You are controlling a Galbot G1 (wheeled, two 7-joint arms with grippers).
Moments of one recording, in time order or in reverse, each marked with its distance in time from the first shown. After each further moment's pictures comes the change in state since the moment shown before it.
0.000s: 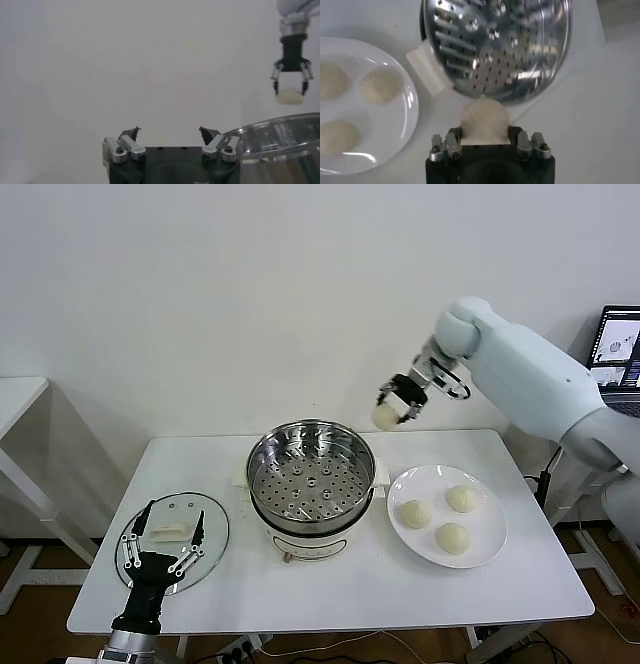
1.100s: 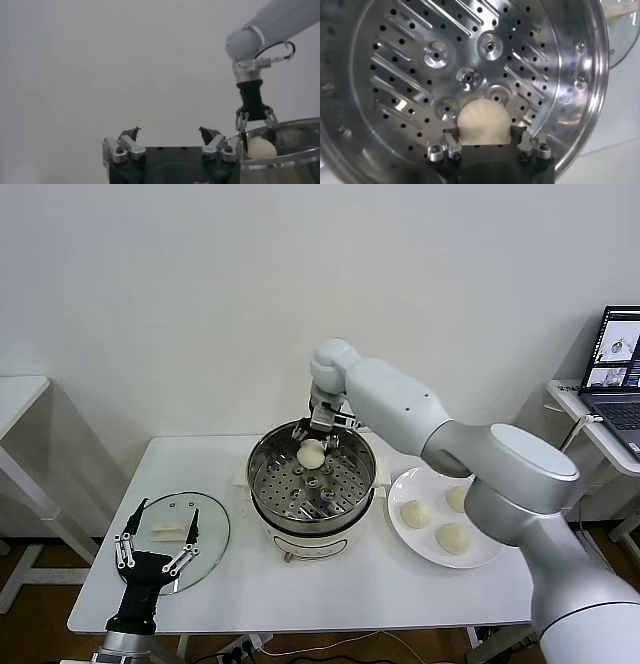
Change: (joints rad) left arm 0.003 -0.001 -0.015 -0.004 0.000 -0.021 -0.006; right arm -0.166 0.389 0.059 -0.322 -0.343 0.174 0.093
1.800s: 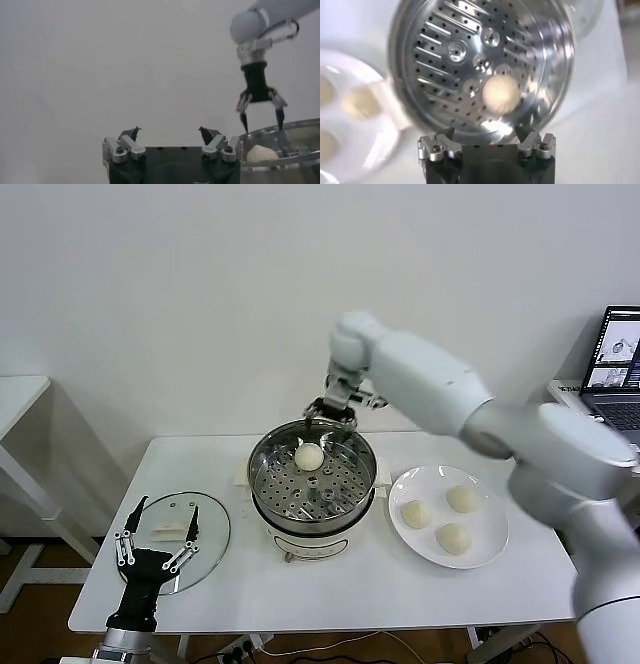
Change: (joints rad) left arm -0.013 0.005 0.005 0.003 -0.001 0.010 -0.003; right arm 0.205 -0.336 -0.165 0.282 0.480 -0.376 -0.154
